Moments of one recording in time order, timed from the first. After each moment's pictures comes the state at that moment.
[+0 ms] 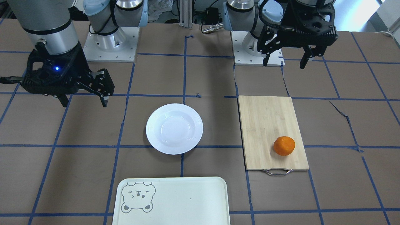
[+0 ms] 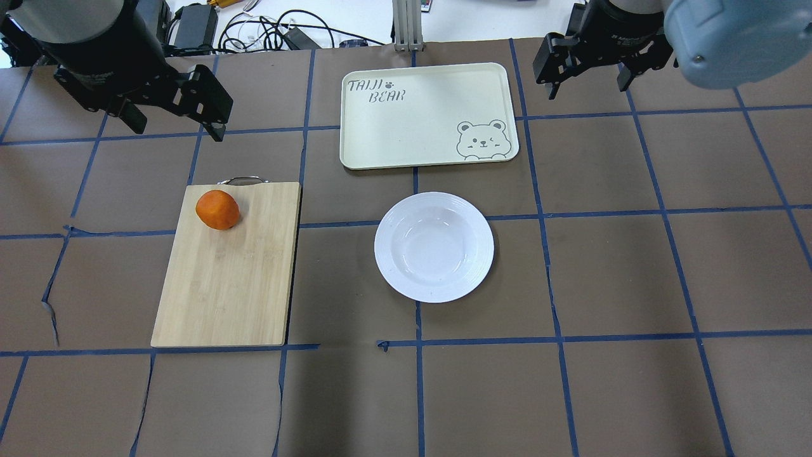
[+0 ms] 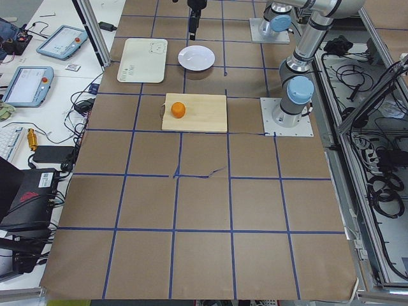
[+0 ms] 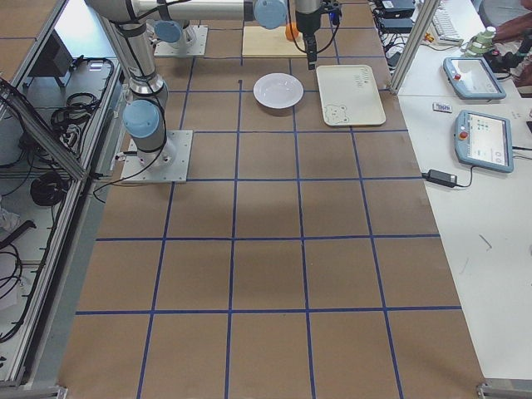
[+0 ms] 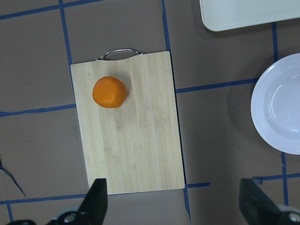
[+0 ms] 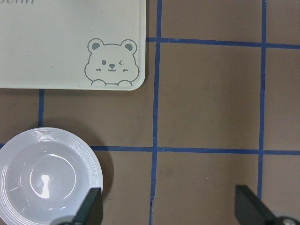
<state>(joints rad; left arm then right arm) -1.58 -1.52 -1.46 -1.66 1.65 0.10 1.60 -1.47 1.49 -1.76 -1.62 -0.02</state>
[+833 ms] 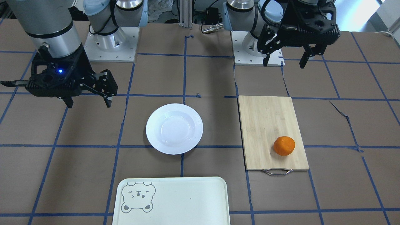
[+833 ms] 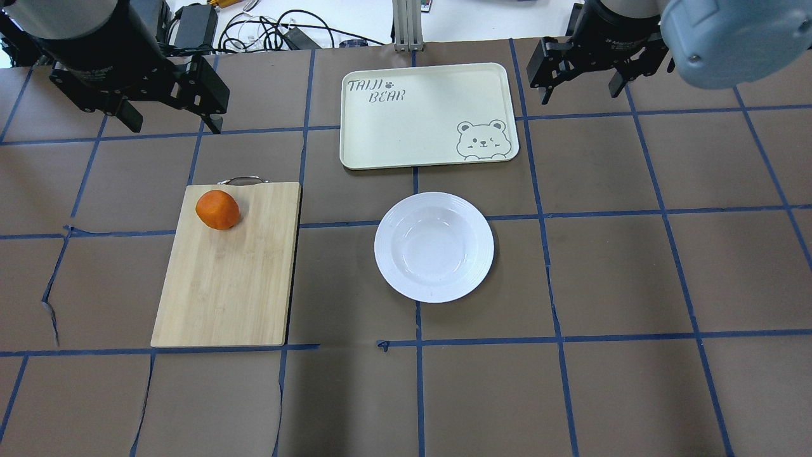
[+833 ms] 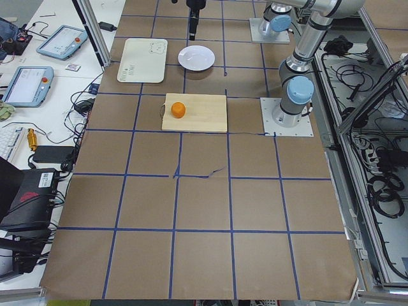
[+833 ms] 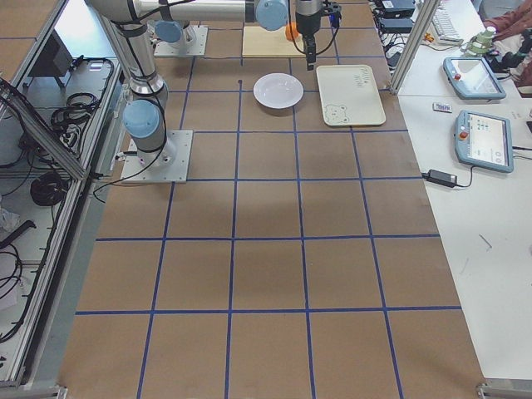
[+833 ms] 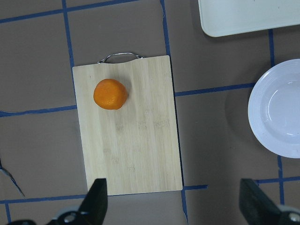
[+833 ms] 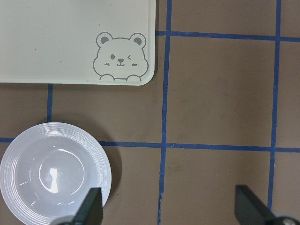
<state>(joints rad) -1.57 -1.53 -1.46 -1.65 1.65 0.02 1.60 -1.46 1.49 -1.74 -1.58 -0.02</state>
